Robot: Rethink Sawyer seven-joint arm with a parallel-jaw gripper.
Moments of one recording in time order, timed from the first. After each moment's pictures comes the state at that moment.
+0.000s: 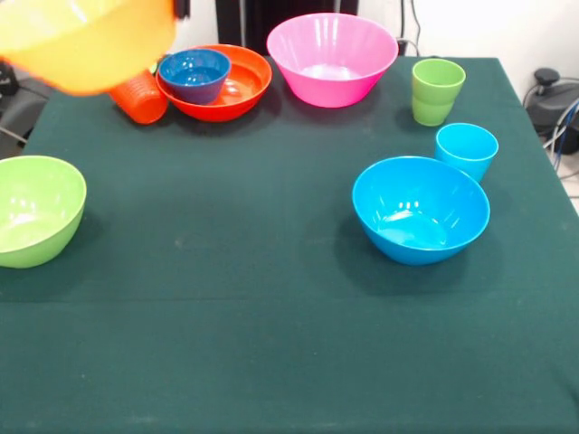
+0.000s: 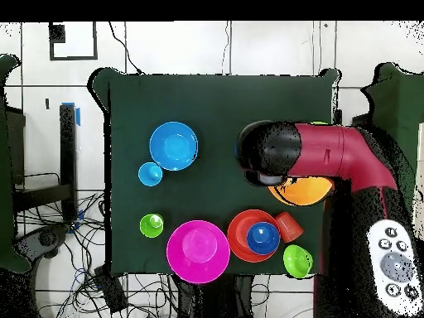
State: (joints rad) arm -0.55 -0.89 0.30 1.54 -0.41 1.03 1.73
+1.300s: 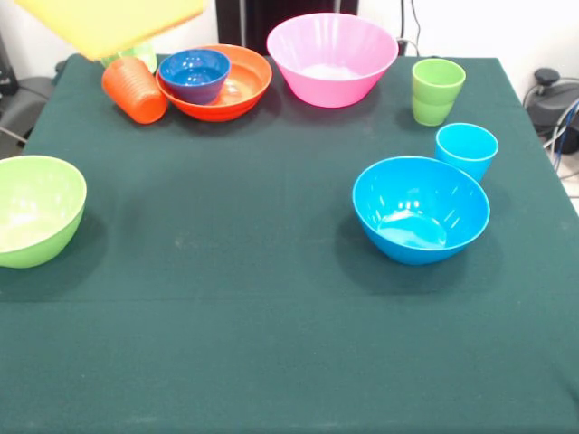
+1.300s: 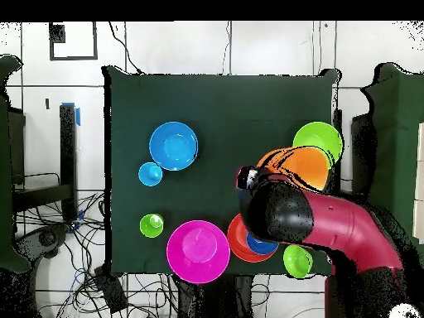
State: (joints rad) arm -0.71 -1.09 0.35 1.96 -0.20 0.53 1.73
